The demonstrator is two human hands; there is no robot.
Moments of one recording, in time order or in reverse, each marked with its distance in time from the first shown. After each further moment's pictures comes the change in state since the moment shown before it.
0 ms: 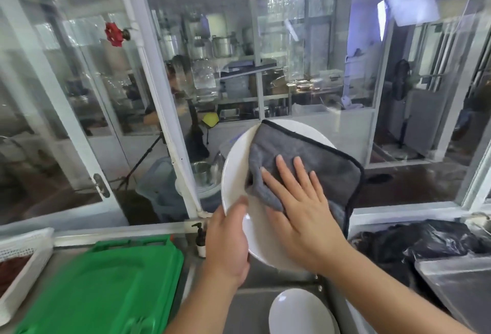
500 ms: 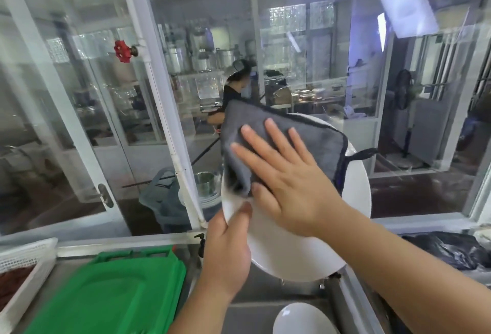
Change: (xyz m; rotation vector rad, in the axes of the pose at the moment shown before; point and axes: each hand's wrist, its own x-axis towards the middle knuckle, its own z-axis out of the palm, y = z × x) left_hand 0.006 0.009 -0.008 0.220 -0.082 0.228; right_hand 0.062 -0.022 -0.056 -0.215 0.131 -0.337
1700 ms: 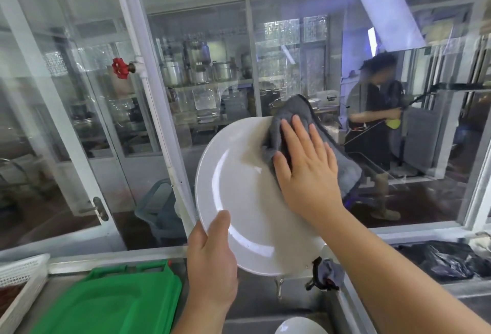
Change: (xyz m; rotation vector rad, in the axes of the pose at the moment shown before) left_hand -0.004 0.022 0.007 -0.207 0.229 -0.046; right_hand 0.013 0.033 0.011 0.147 0.199 0.590
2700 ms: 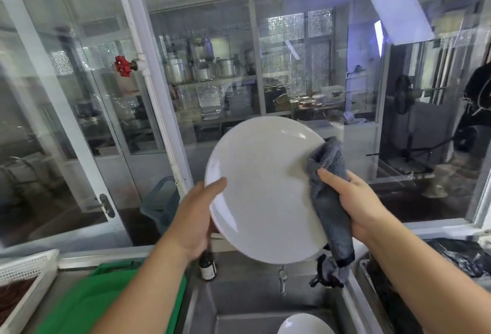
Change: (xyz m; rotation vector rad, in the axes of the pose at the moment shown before) left_hand 0.064 0.049 -0.007 0.233 -0.330 -0.255; right_hand -0.027 0.073 -0.015 1.297 -0.210 0.711
